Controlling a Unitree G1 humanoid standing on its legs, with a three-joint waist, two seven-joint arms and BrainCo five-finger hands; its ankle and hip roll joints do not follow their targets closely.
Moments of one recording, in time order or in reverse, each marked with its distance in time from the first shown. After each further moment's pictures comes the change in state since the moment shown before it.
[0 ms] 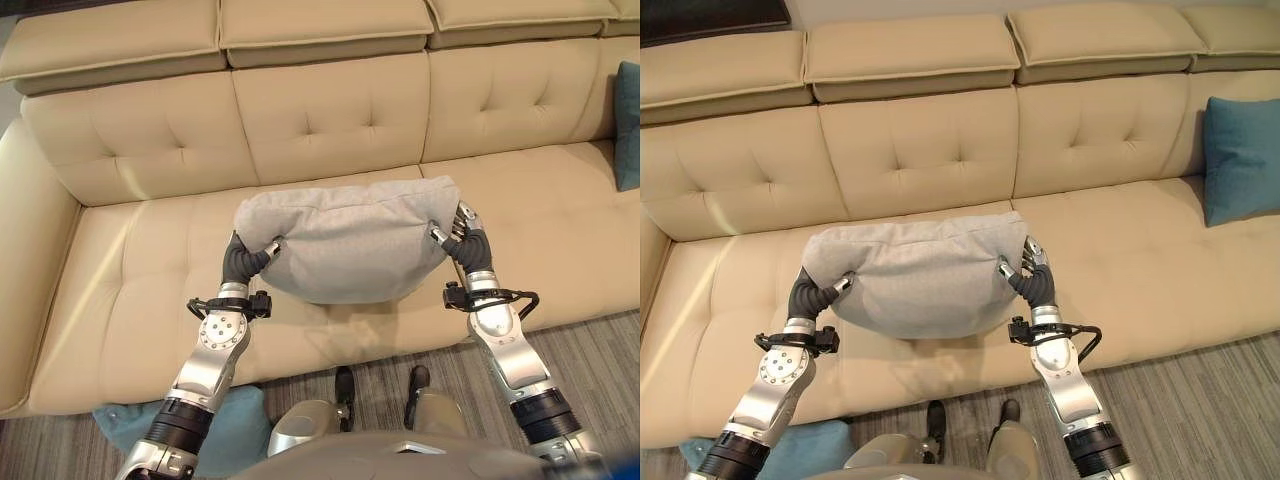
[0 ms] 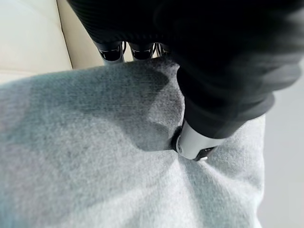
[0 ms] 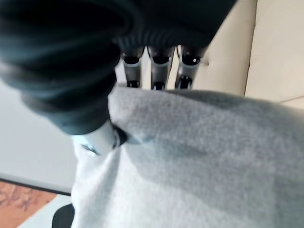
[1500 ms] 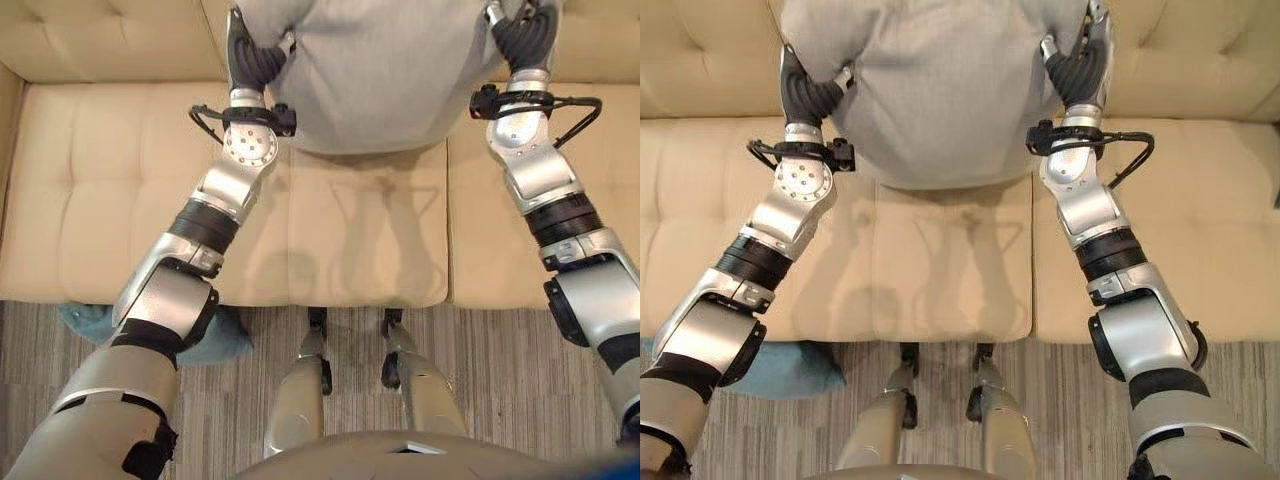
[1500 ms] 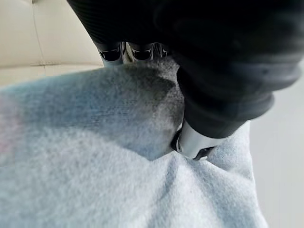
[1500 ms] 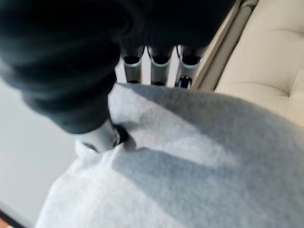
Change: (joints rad) left arm -1.040 0.095 -0.244 0.487 -0.089 -0.027 0.265; right arm -0.999 -0.216 0.109 0.534 0.057 0.055 -0.354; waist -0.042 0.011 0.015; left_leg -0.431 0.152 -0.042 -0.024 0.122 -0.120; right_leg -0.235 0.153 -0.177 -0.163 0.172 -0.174
